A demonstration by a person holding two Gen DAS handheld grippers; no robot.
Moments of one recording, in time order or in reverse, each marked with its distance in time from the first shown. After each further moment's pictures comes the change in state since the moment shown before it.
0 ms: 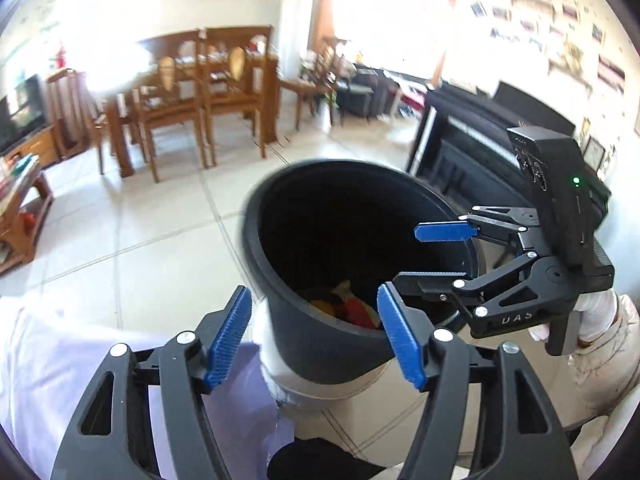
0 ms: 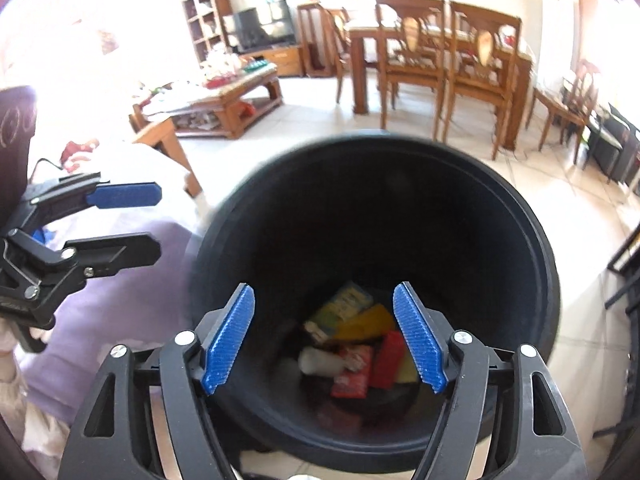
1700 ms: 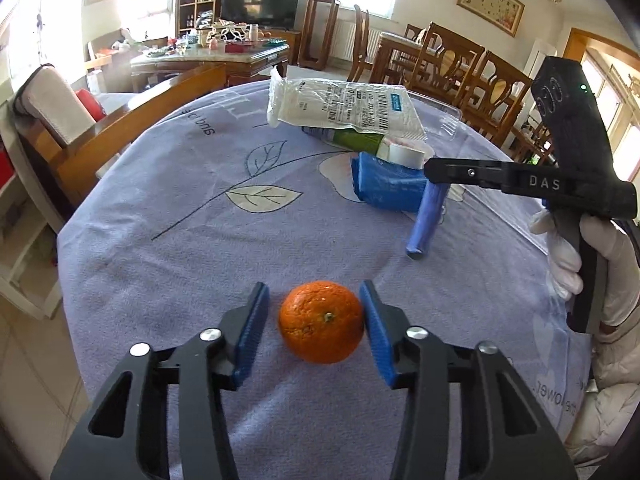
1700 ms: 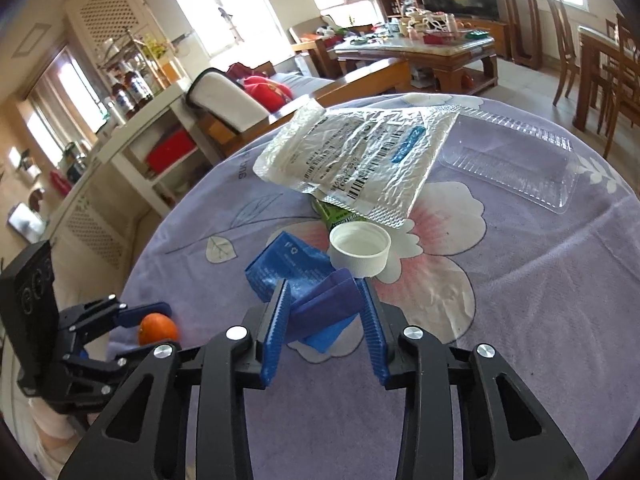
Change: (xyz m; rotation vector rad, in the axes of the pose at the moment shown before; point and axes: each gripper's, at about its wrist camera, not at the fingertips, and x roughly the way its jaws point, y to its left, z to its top) left arm -0.298 0.226 -0.291 -0.619 0.039 0.528; right arm 0.147 0.484 0.074 -0.276 0.176 0.545
